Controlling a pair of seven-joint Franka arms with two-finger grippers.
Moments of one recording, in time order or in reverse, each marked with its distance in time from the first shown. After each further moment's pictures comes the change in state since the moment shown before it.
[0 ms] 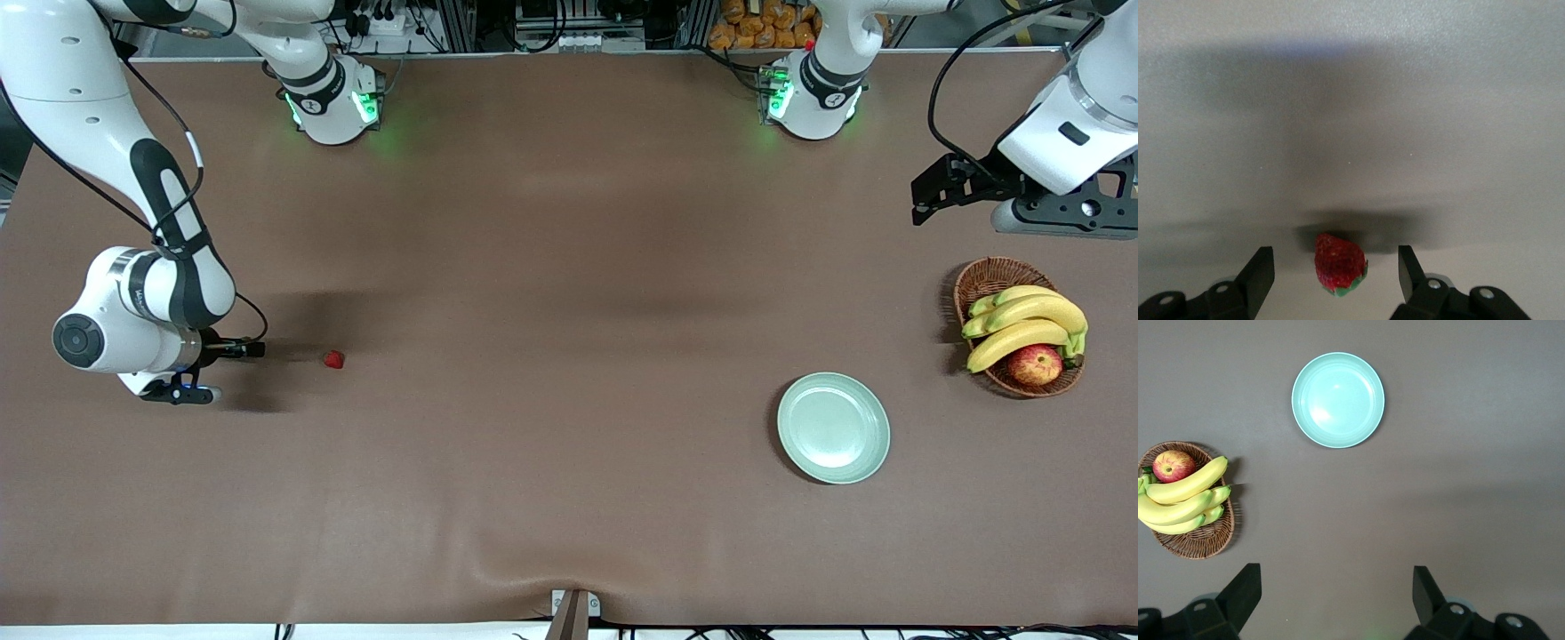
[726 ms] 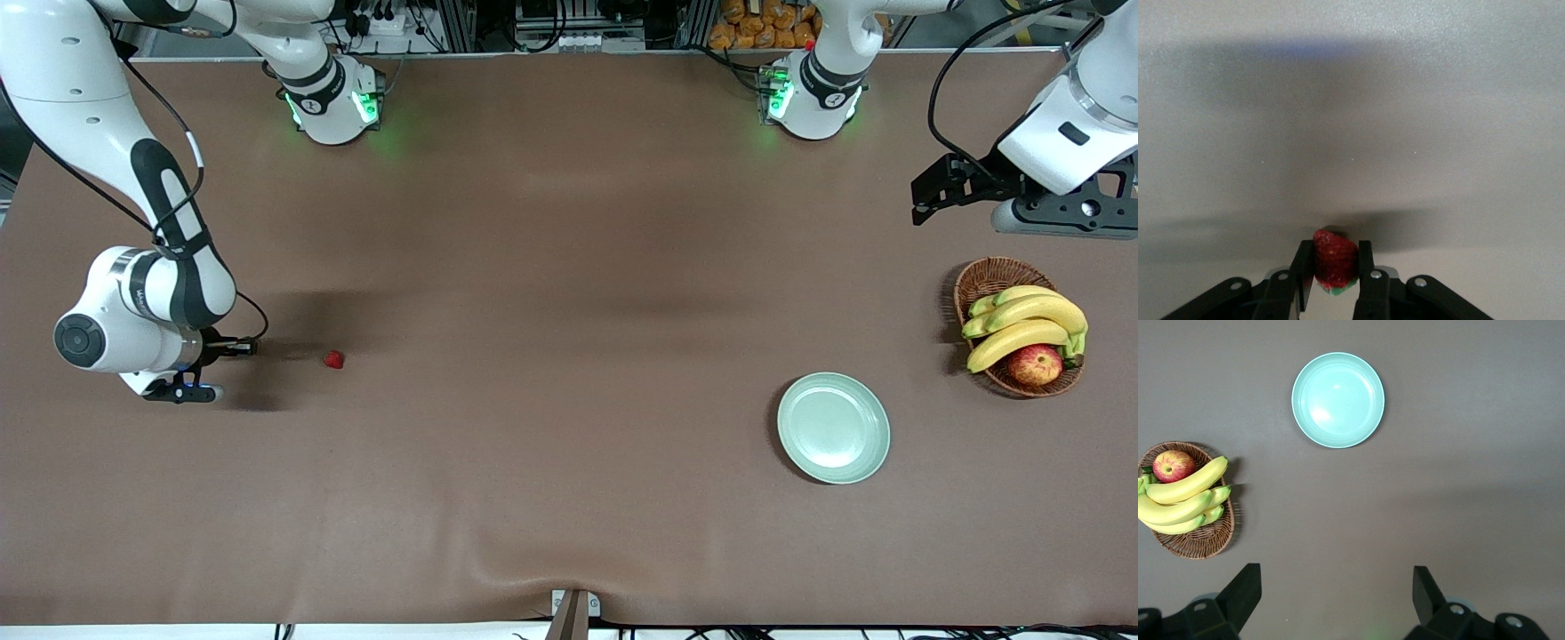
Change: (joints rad) left arm 0.000 0.000 0.000 0.000 0.000 0.000 0.000; right arm 0.000 -0.001 0.000 -0.001 0.000 -0.005 -0.025
